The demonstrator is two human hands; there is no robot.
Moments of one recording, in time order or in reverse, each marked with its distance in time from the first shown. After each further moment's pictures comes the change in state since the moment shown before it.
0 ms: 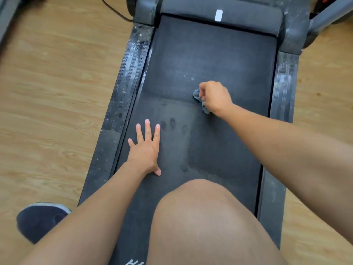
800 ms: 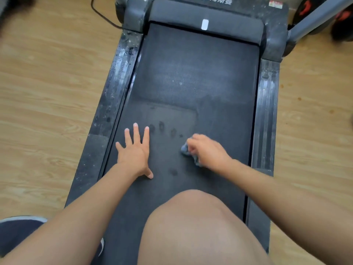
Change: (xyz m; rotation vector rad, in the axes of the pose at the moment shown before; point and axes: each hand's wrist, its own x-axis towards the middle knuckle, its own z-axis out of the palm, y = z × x) left_hand -0.006 0.010 -0.010 0.015 0.018 -0.049; right_hand -0.147 0.030 0.052 0.015 -0.155 -0.333
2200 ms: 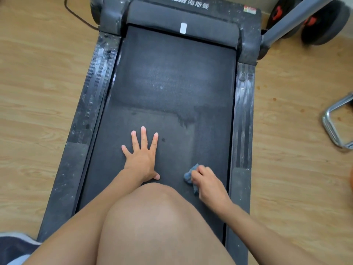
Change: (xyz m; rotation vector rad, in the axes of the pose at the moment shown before) left_hand 0.014 0.061 0.004 -0.043 -0.053 0.153; right_hand -0.111 0.007 0.051 0.044 0.086 0.160
